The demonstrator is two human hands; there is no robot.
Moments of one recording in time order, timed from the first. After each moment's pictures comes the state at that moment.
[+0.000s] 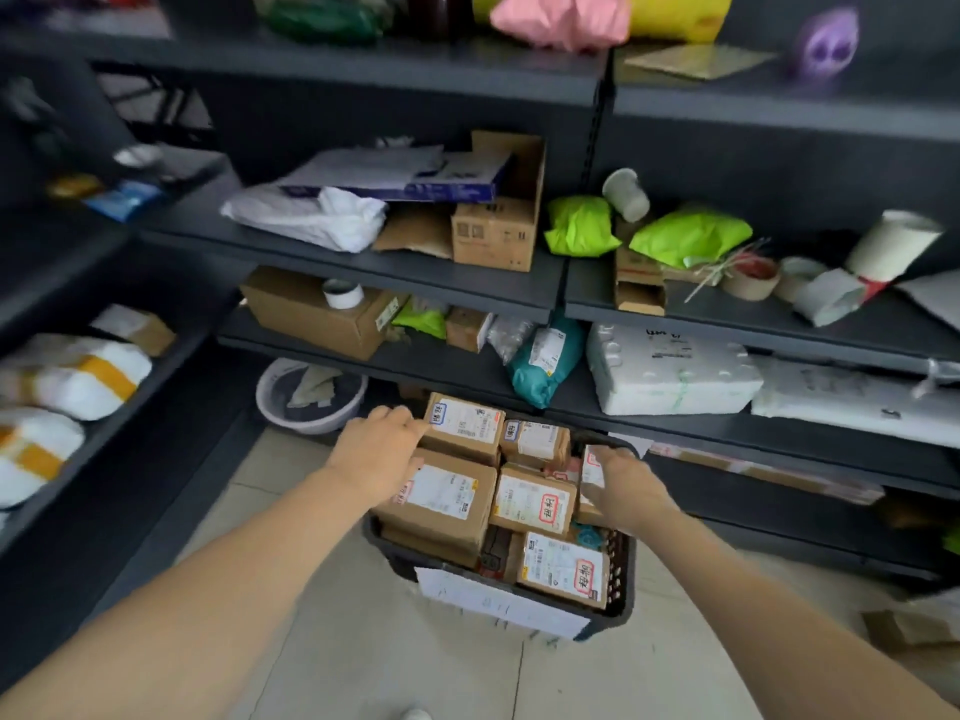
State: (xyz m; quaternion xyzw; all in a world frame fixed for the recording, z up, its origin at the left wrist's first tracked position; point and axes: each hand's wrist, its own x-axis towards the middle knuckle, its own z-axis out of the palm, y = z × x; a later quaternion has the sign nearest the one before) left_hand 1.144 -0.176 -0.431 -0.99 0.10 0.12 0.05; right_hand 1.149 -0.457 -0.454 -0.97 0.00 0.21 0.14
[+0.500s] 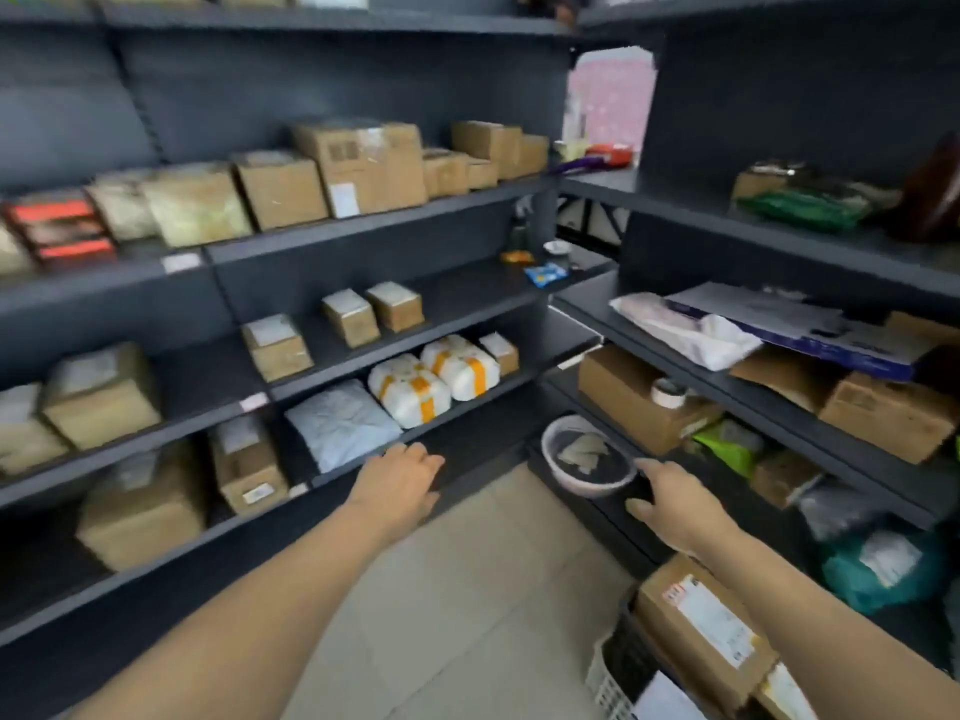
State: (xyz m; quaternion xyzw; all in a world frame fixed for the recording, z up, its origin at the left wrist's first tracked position) left_hand 0.863 0.071 -0.332 -0.96 -0.25 0.07 0.05; right_hand 1.075 -0.160 -0.332 -0.92 -0.34 0.16 0.09
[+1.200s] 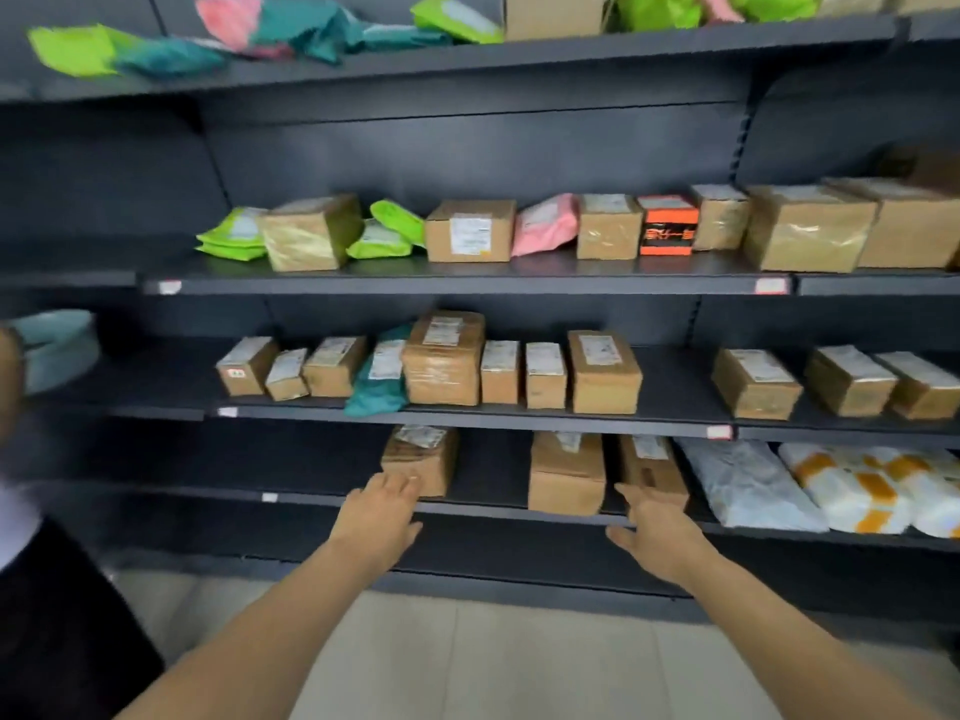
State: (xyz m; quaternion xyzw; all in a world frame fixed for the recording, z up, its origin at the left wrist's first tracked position) left_hand 0.258 0.268 -0.325 -0.77 -0.63 0.09 0.01; right_hand 0.569 0.249 -0.331 -0.71 -0.66 0.23 0.04
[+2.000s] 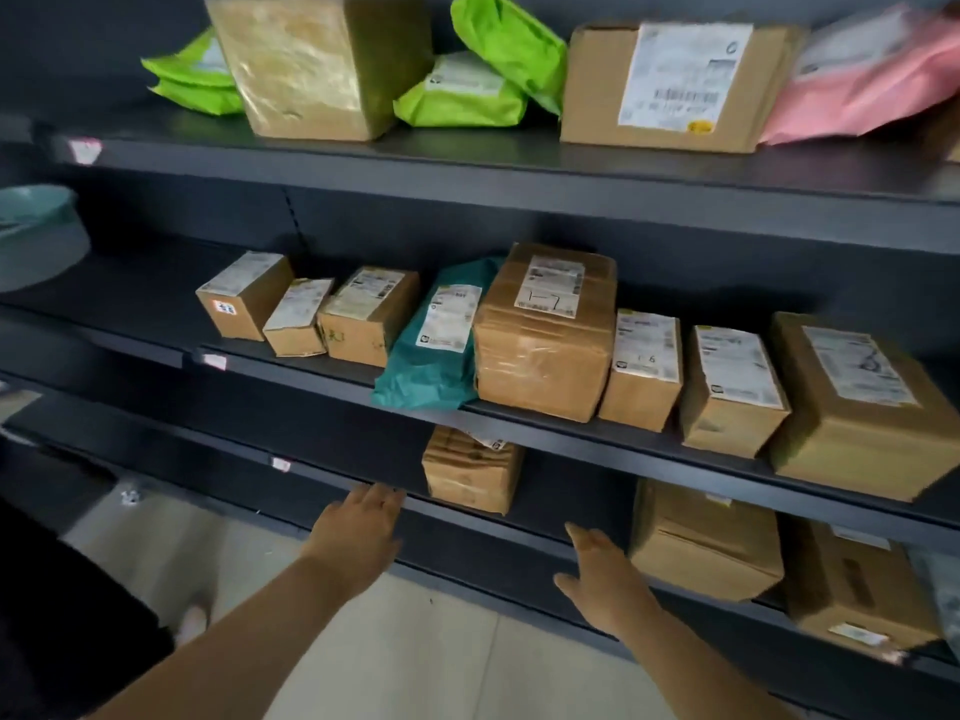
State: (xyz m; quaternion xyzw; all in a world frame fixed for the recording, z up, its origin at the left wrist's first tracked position) left_hand 0.123 0.499 -0.501 -0.70 -0.70 0.16 -0.07; right_hand 0.393 0.529 -0.545 -0.62 -0.72 0.31 -0.07
